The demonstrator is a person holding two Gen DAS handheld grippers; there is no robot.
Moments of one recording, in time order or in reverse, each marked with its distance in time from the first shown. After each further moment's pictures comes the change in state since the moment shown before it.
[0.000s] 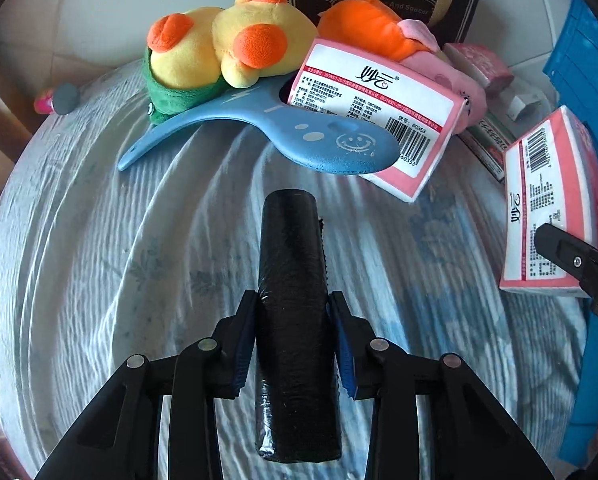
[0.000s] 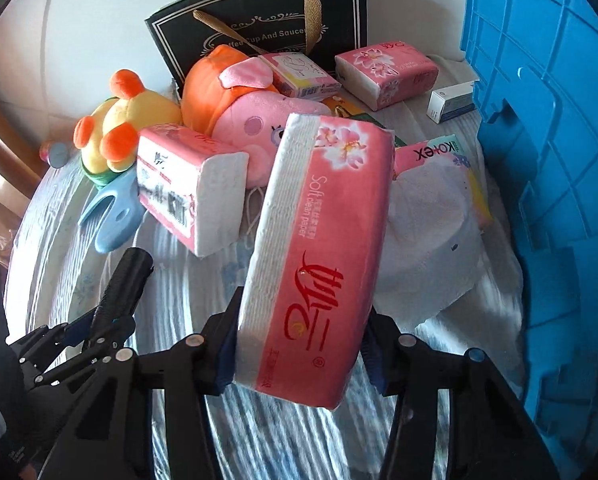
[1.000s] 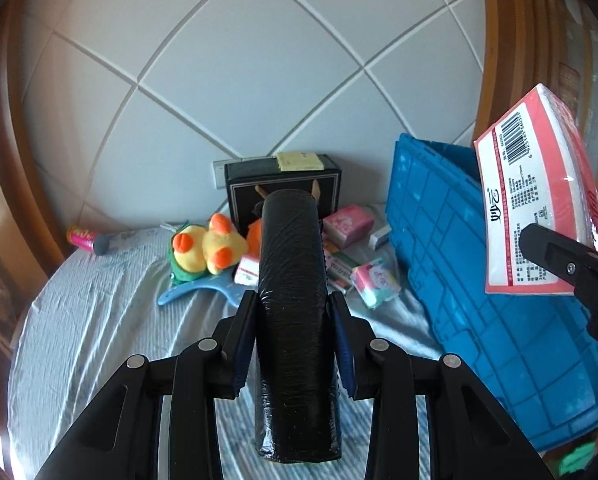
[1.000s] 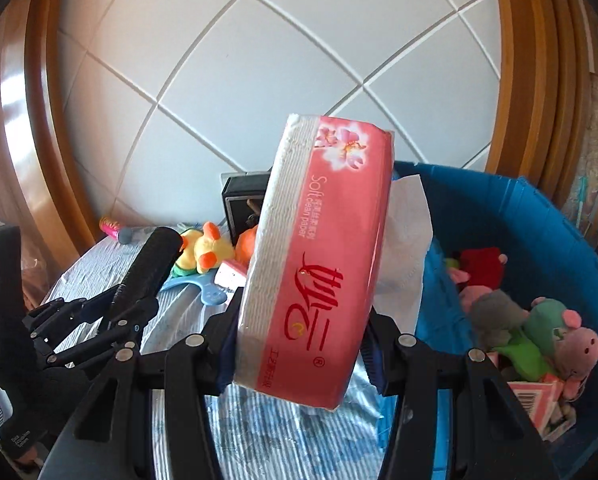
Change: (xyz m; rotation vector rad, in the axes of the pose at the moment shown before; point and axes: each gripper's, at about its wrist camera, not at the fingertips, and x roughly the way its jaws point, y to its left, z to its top) left arm -0.296 -0.053 -0.063 0.124 -0.557 -0.142; right arm -0.336 -0.012 -0.083 -0.082 -0.556 -0.114
